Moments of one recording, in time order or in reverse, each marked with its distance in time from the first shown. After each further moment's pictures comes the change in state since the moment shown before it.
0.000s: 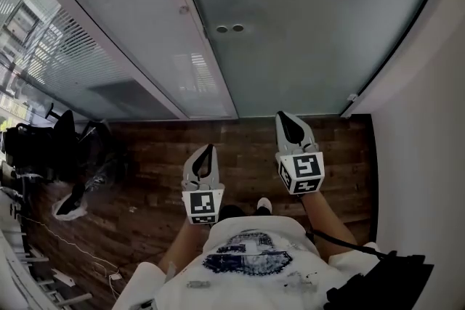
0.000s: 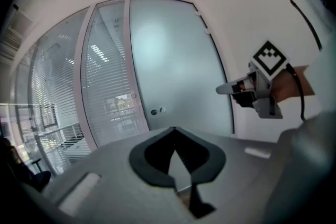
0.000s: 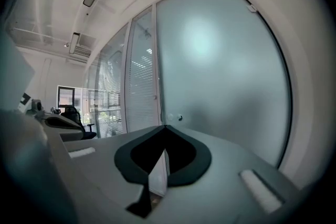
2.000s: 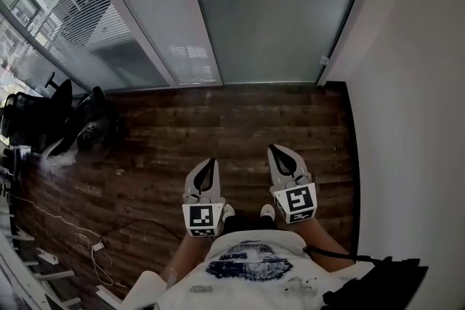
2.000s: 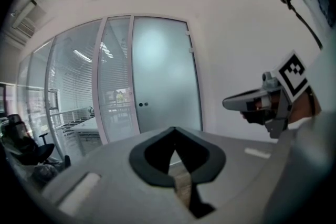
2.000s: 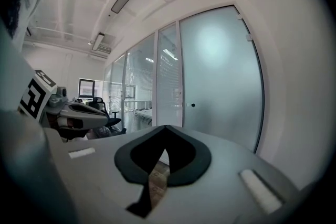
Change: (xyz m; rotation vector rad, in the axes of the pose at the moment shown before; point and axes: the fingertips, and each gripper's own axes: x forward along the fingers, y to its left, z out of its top) left arm -0.322 -0.194 -0.012 -0.121 -0.006 -0.039; right arm -0.391 0.114 -0.065 -0.103 0.043 0.094
